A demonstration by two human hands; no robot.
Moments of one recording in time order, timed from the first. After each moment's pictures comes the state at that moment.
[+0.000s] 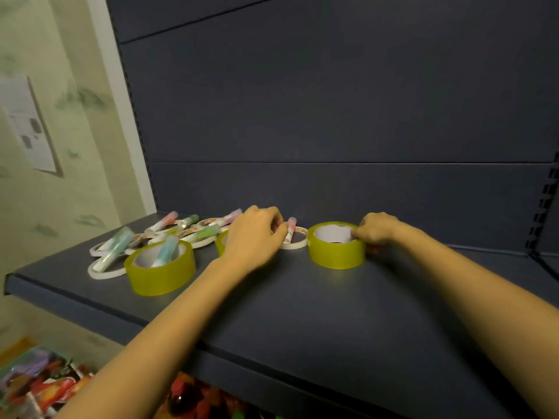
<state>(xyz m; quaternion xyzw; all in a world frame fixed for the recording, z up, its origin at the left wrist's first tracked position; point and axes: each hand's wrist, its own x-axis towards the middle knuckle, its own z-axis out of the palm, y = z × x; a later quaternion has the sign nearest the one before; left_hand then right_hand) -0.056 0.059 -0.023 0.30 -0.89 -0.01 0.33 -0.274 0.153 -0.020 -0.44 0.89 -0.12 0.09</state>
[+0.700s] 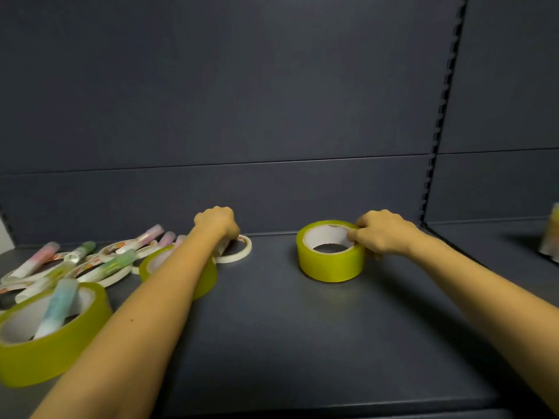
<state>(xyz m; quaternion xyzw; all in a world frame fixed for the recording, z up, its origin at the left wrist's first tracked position) -0.161 -0.025 -0.019 0.35 -0.93 0.02 0.05 -0.250 0.241 -0.012 -0.30 0.94 -0.14 -0.01</state>
